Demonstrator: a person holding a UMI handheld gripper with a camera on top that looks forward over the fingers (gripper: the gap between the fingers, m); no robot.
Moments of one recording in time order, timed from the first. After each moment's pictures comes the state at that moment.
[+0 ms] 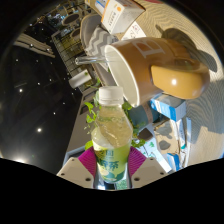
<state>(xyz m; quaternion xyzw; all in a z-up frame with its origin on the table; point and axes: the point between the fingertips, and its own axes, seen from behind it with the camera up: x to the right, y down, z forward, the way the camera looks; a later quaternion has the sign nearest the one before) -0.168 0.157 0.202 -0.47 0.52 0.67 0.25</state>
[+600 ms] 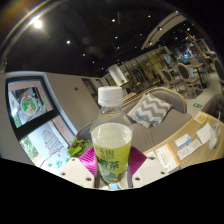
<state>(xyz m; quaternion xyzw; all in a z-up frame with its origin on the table) 0.009 0.116 0.294 -0.76 0.16 0.22 0.59</state>
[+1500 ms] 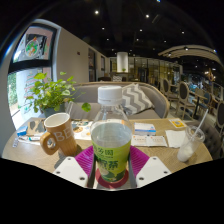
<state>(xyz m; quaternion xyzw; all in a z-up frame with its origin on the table) 0.143 0.071 0.064 -0.84 0.00 0.02 0.54</state>
